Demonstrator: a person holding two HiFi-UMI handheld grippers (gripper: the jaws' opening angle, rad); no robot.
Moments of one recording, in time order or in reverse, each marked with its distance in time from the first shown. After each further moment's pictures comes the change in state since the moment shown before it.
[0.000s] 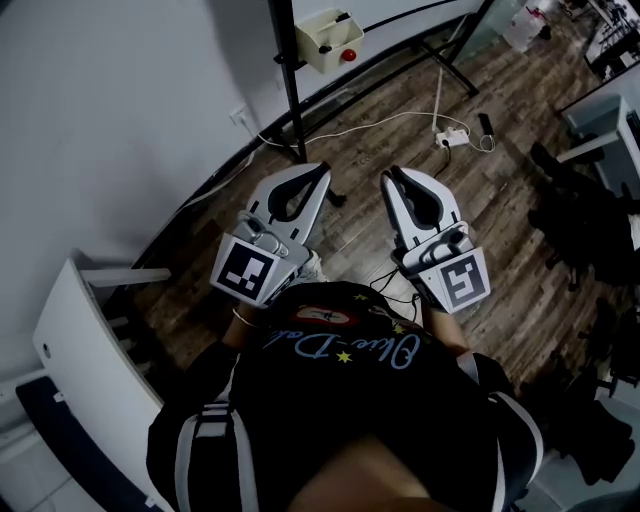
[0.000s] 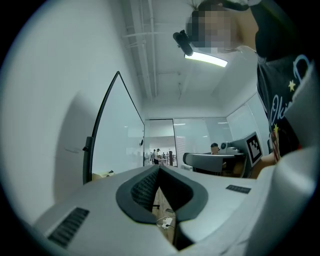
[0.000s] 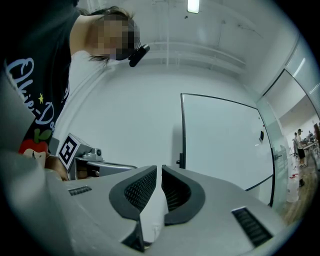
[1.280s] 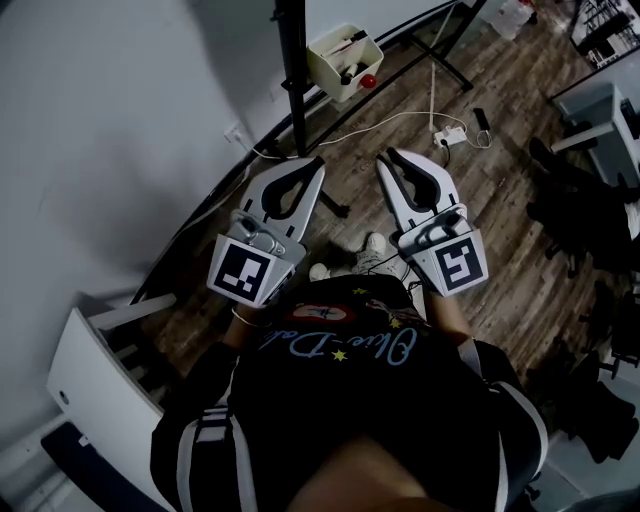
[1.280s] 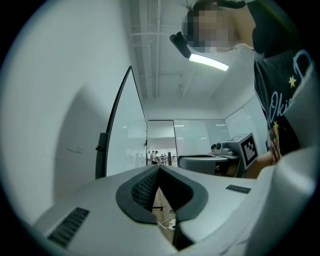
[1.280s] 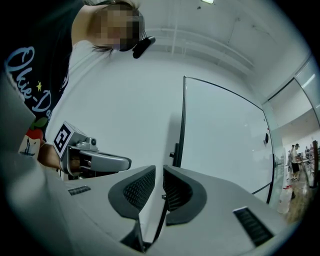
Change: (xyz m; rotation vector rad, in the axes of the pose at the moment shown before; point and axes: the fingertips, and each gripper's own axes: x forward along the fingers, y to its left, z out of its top) left arm 0.027 0.111 -0.009 -0.002 -0.021 -0.040; right arm 0.114 -0.036 -0.041 -0.096 0.092 -0.052
